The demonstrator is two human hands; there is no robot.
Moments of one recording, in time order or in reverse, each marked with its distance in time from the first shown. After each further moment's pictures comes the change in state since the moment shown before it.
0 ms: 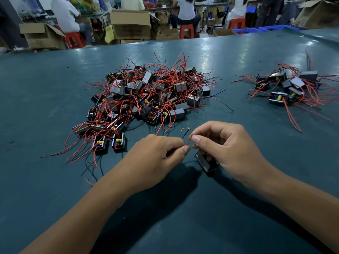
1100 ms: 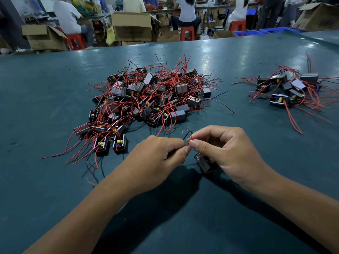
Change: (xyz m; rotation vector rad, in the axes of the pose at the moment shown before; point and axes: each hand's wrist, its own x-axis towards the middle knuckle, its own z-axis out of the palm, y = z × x) left_hand 0.000 0.000 0.001 -0.037 0.019 -0.010; right_hand 0.001 0.003 0.003 0.100 -0.020 -0.019
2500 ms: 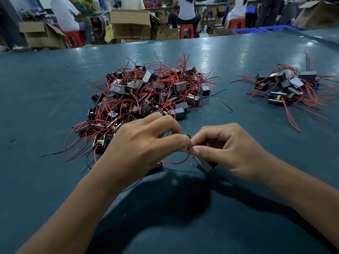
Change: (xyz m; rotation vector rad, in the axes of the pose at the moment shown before) left_hand -0.007 0.004 -0.031 0.483 0.298 0.541; right_hand 0.001 -0.015 -0.013 -0.096 -0.305 -0.013
